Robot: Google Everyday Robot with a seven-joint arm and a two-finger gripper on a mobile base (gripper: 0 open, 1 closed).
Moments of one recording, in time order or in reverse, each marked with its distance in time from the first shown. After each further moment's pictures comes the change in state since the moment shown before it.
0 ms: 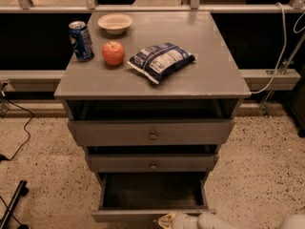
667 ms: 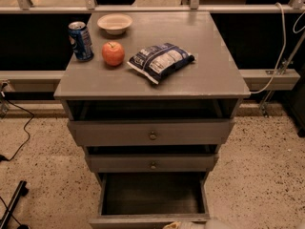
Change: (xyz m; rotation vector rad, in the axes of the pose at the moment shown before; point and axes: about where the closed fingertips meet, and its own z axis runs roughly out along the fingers) arm 0.012 0.029 -0.030 -0.054 0.002 -0.013
